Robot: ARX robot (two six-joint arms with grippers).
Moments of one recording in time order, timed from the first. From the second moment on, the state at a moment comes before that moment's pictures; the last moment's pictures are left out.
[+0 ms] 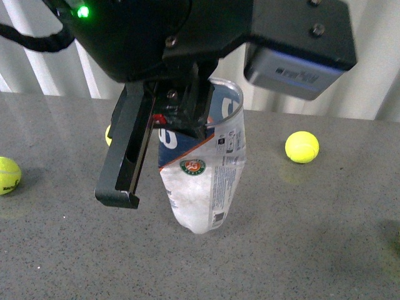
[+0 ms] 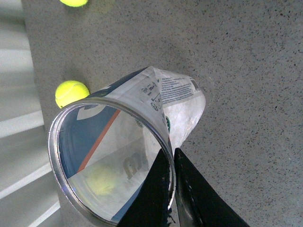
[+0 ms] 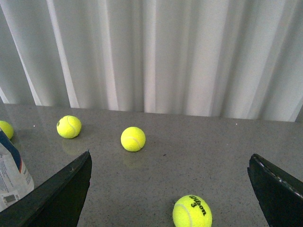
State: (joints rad) left arm -0.57 1.65 1.28 -0.59 0.00 1.21; right arm 0.00 0.00 0.00 0.00 0.00 -0.01
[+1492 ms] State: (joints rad) left arm -0.47 1.46 1.32 -0.36 0.06 1.10; right arm 0.00 0.00 0.00 0.00 0.00 -0.01
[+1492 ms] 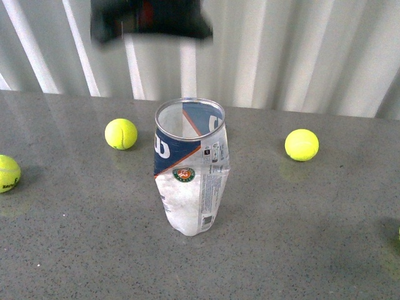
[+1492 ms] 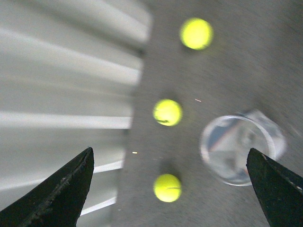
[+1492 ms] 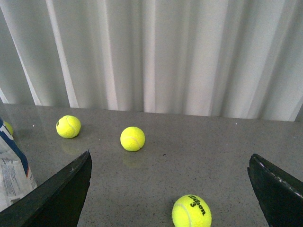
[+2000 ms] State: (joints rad) left arm -0.01 0.89 0.86 0.02 0.09 0.13; right arm 0.00 0.00 0.00 0.00 0.00 -0.01
